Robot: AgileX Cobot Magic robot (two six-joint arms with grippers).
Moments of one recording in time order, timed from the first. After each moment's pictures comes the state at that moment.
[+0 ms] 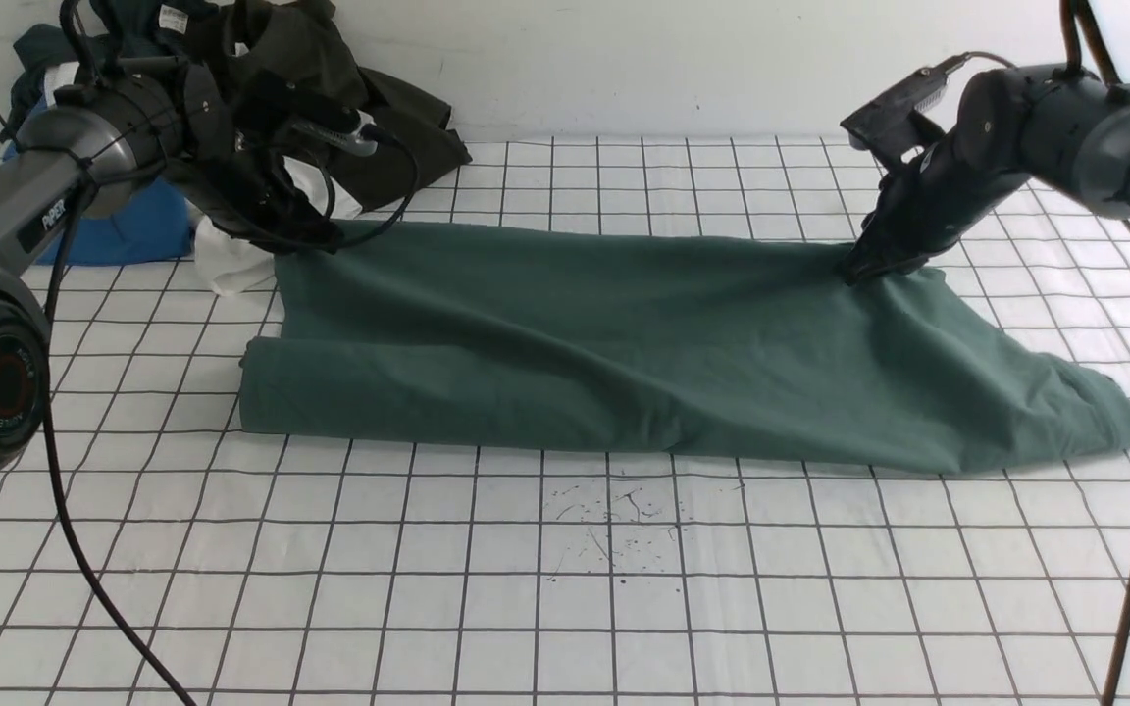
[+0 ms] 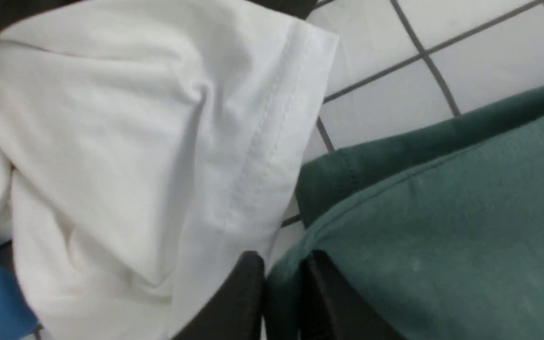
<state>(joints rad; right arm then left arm) 0.12 2.37 -2.06 0.00 0.85 -0.50 -0.02 2.42 -2.13 -0.11 0.72 0.43</state>
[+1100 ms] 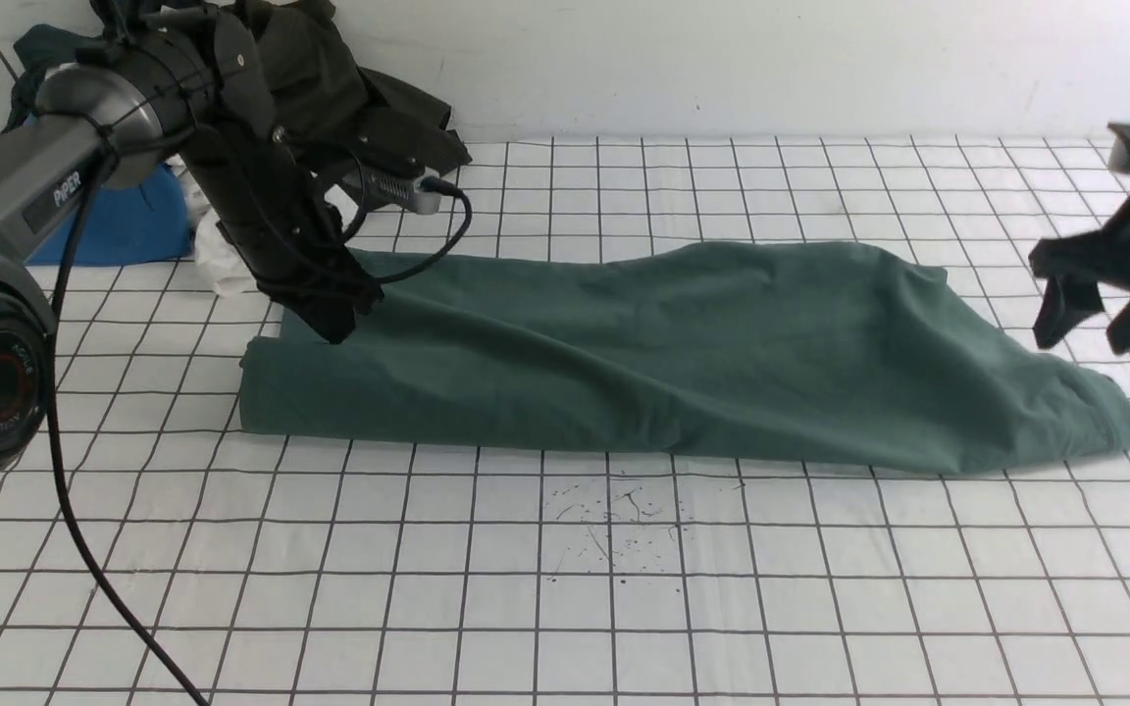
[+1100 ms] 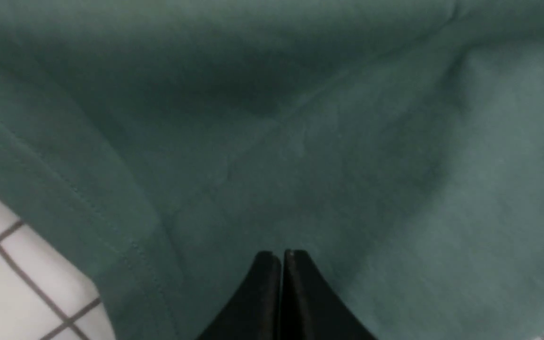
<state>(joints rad) -0.14 2.15 -1.77 0.13 1.18 -0.14 -0.10 2.34 -2.08 -0.21 1.23 0.56</state>
